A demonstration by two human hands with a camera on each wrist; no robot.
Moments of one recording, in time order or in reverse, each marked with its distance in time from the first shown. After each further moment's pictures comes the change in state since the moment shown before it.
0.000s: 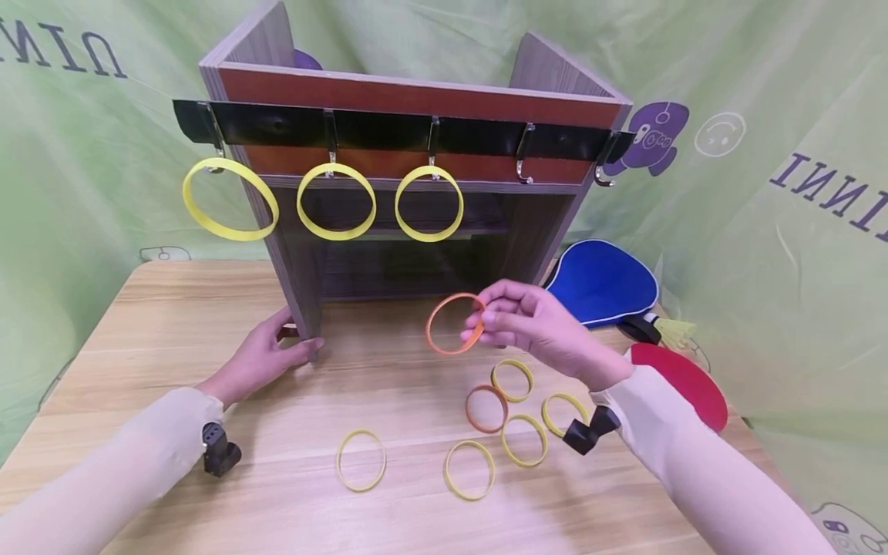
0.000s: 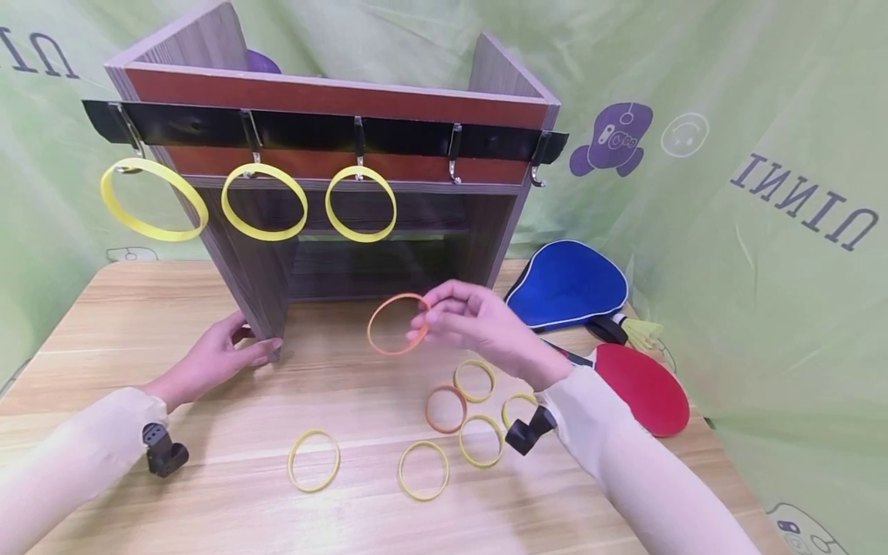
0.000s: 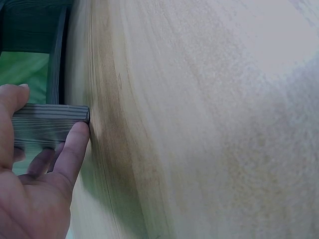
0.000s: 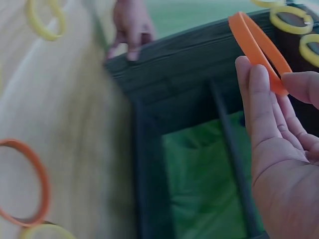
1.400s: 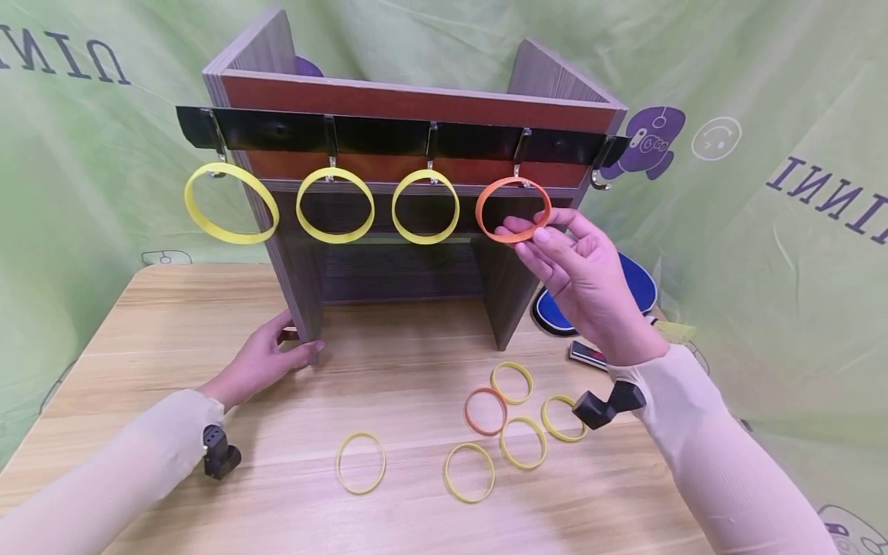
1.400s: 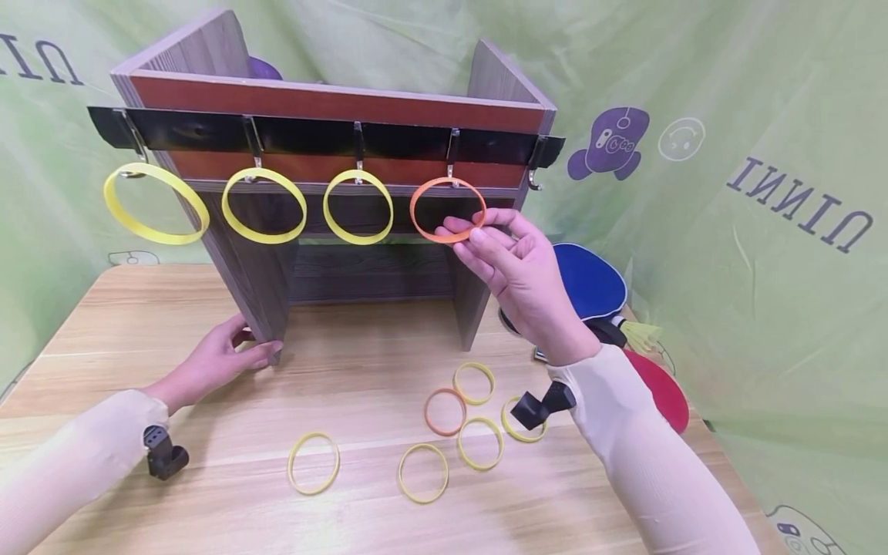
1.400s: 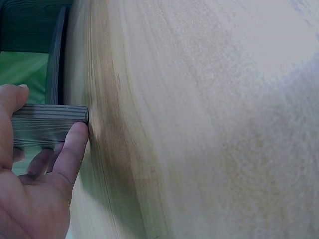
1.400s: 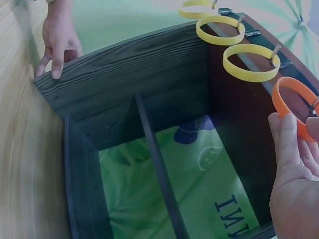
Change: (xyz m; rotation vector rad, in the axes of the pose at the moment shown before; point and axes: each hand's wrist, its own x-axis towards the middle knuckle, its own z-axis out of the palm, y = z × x) left_hand 0.002 -0.002 0.001 0.014 0.010 0.008; right_hand -0.003 -0.062 0.003 0.251 0.286 -0.370
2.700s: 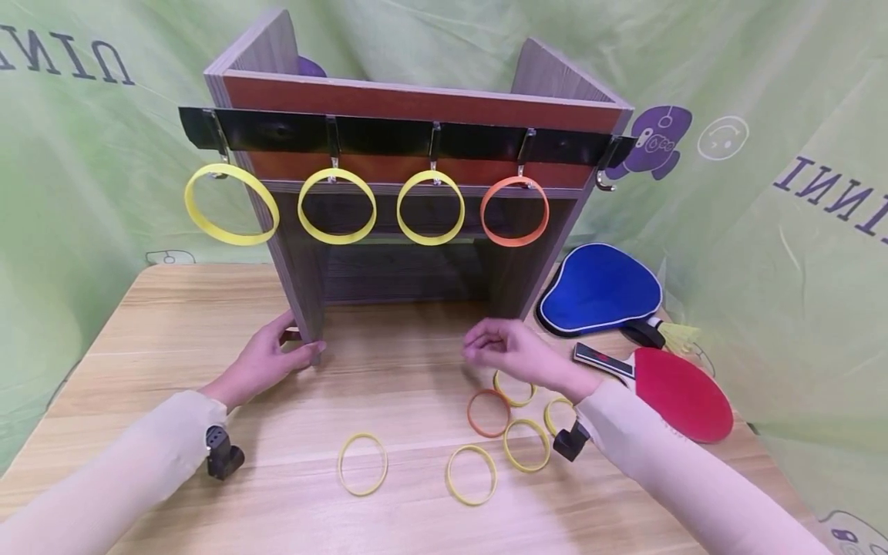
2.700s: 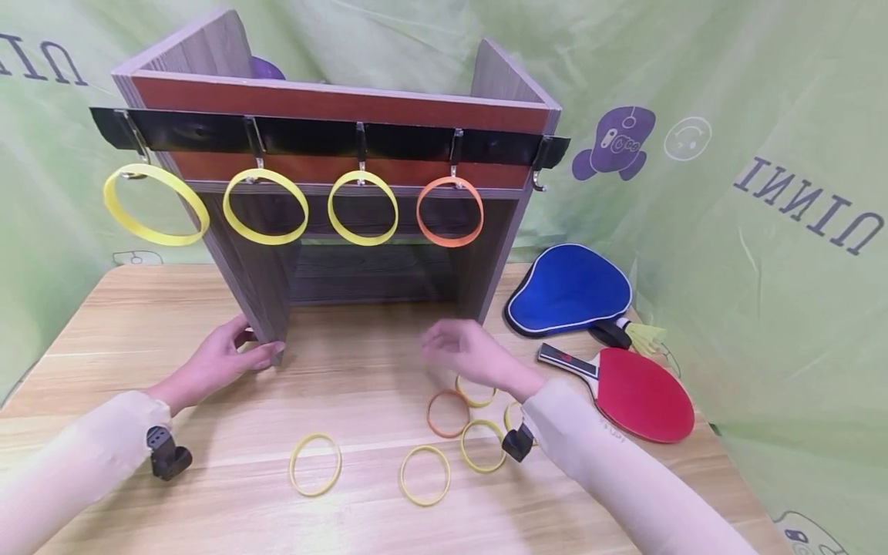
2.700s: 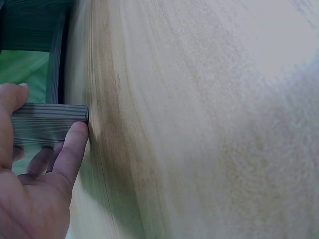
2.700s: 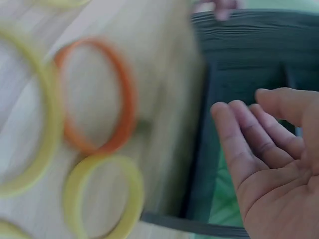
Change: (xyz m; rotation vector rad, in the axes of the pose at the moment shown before) left_hand -0.001 0.001 0.000 -0.005 0.008 0.016; right_hand -0.013 0.112 -0.047 -0.895 -0.395 0.243
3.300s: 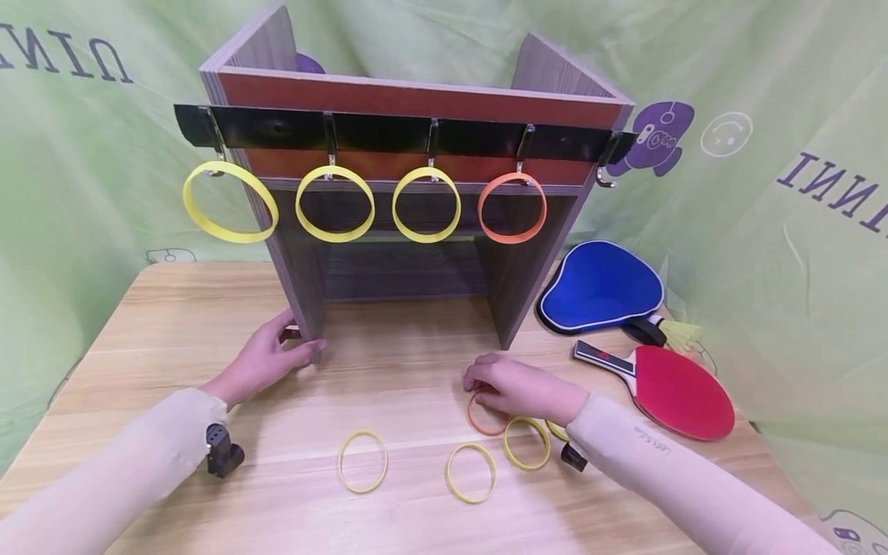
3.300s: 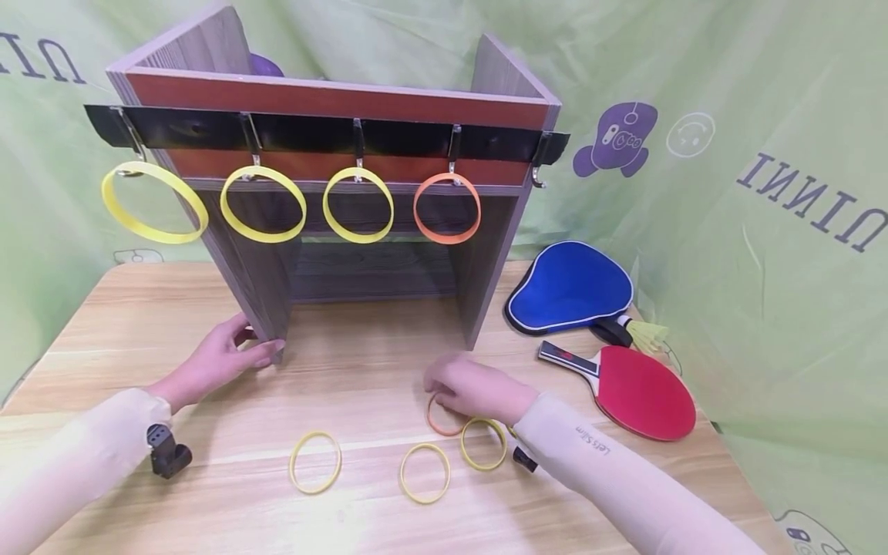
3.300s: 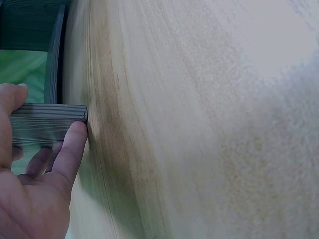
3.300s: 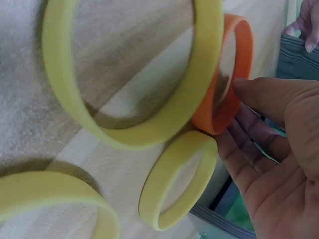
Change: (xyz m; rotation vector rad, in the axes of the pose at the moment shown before) left_hand -0.001 0.002 0.001 -0.033 -0.003 -0.029; right_hand -0.011 0.032 0.024 -0.702 -0.205 -0.270
